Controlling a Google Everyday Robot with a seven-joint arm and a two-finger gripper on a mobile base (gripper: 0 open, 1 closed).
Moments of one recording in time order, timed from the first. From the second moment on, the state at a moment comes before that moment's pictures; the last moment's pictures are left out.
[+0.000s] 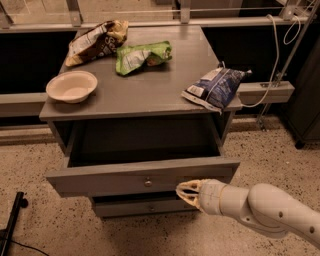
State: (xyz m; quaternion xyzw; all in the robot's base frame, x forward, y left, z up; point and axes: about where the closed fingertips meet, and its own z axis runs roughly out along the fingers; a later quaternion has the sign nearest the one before) arm 0.478 -0.079 0.604 -0.60 0.62 0.09 0.49
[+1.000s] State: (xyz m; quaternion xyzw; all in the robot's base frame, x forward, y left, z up) arm 0.513 -0.051 0.579 -0.61 0.62 0.08 0.48
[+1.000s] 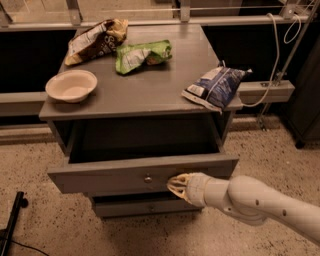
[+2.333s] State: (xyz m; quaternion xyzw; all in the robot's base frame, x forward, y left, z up) arm 0.566 0.035 0.543 -0.62 0.61 0.08 0.49
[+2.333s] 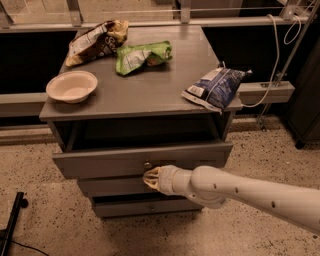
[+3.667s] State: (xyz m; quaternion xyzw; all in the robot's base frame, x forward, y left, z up) arm 0.589 0.068 0.554 -0.64 0.56 0.12 0.51
